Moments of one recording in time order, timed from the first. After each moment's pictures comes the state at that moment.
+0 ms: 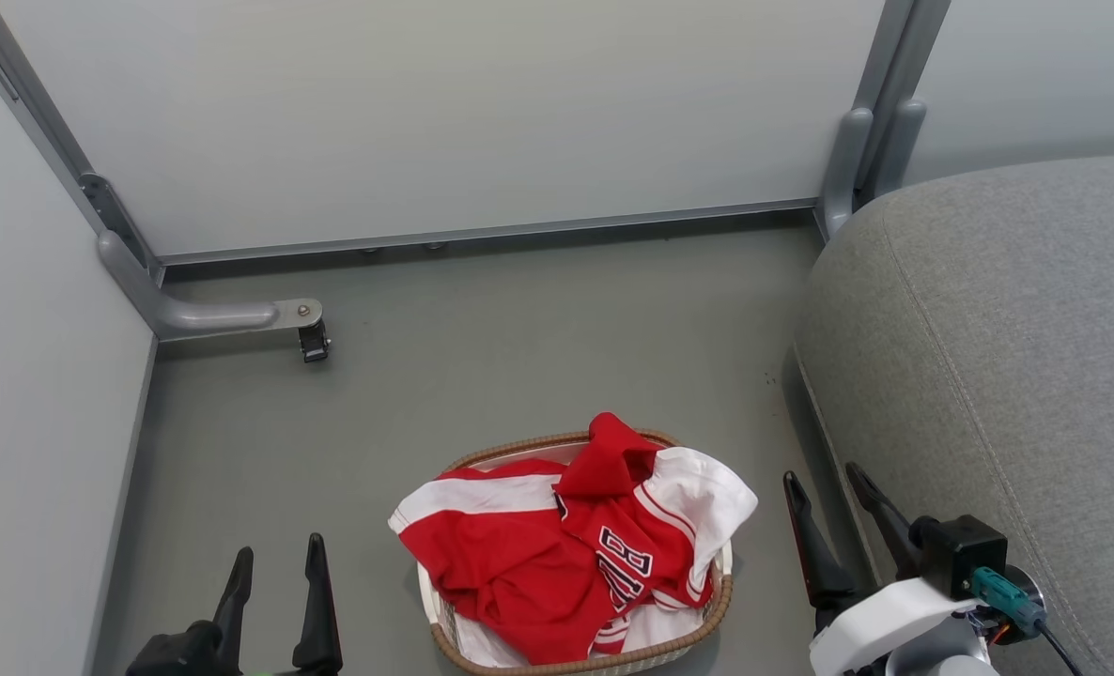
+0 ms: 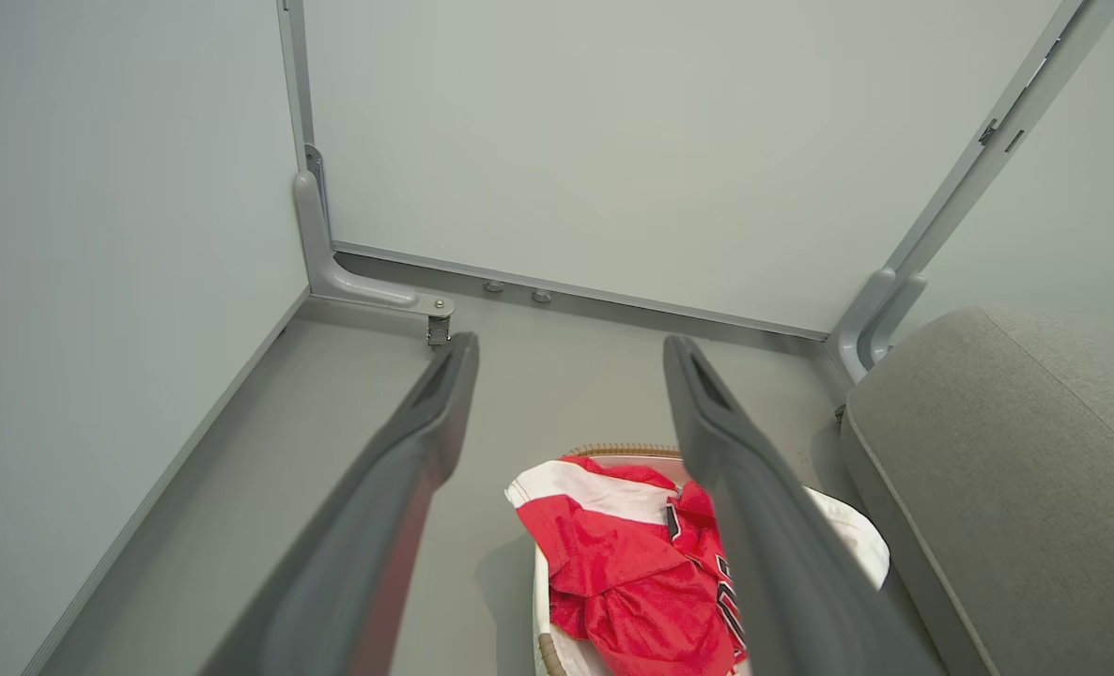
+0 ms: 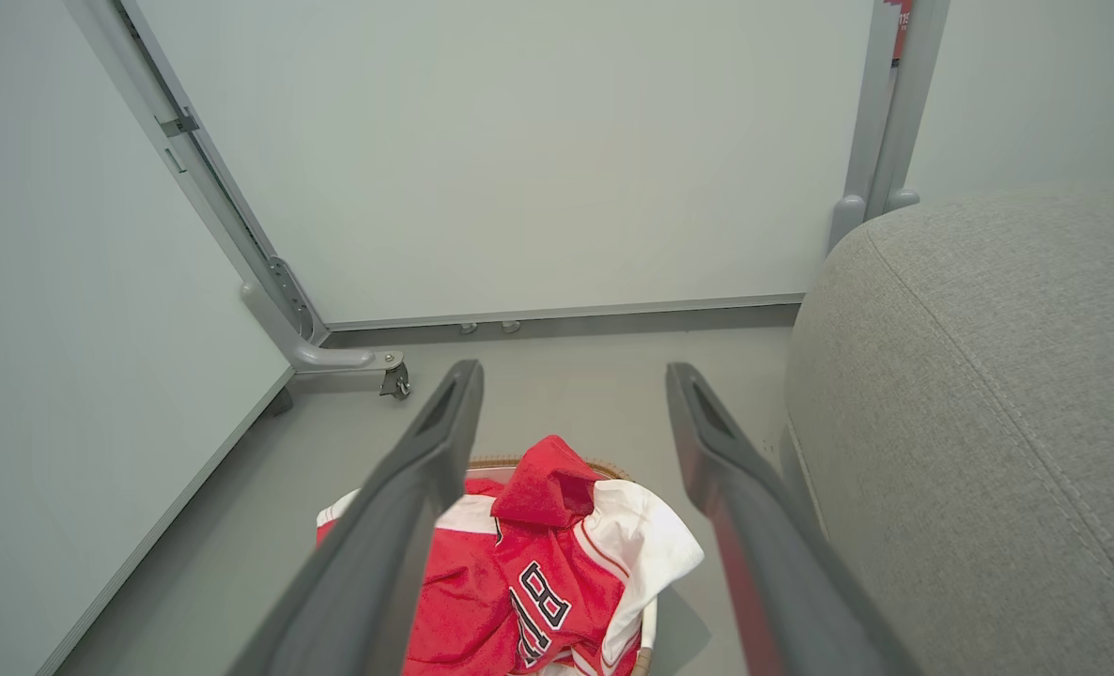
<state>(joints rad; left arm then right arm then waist) 0.12 0.05 -0.07 0.20 -0.34 -0.08 -0.25 -0.05 -0.05 0.15 0.26 0.26 0.13 -0.25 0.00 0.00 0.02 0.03</state>
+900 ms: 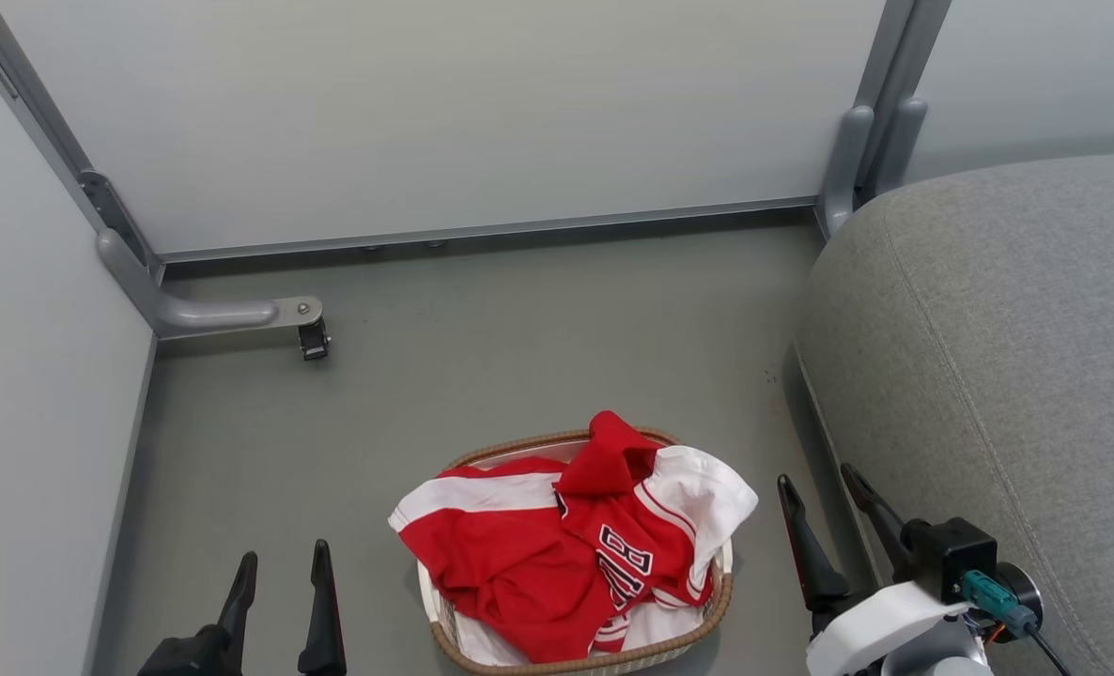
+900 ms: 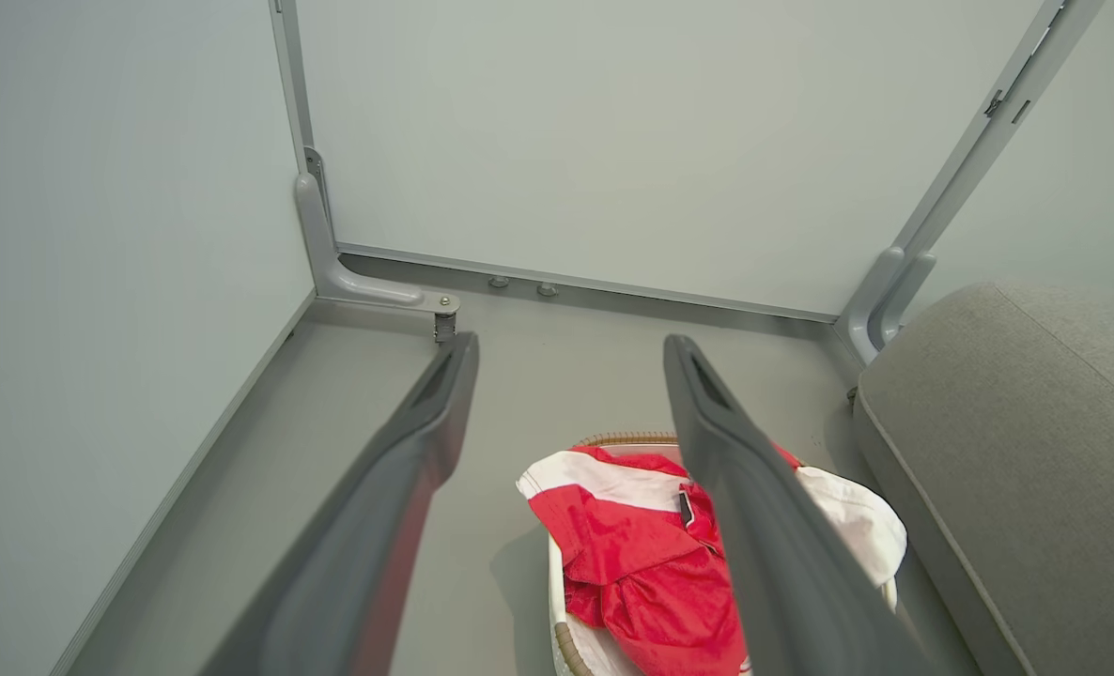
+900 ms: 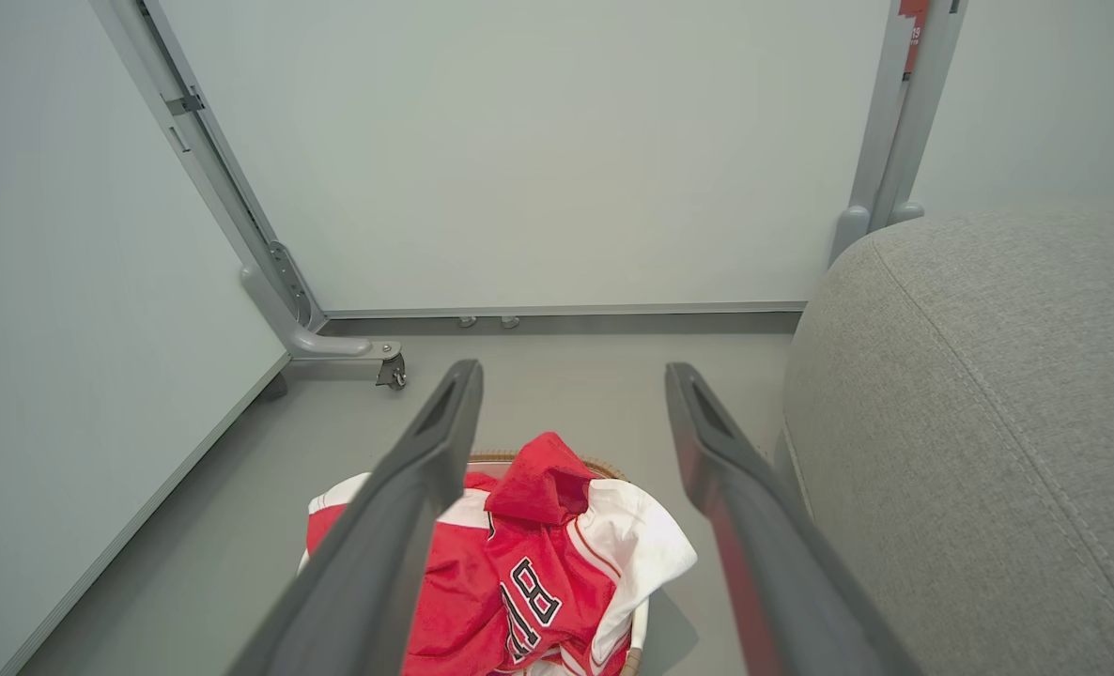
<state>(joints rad) 0.12 0.05 -0.07 0.22 -0.30 -0.08 -0.26 -0.05 -0.05 0.16 0.27 0.22 0.13 -0.26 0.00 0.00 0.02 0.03</state>
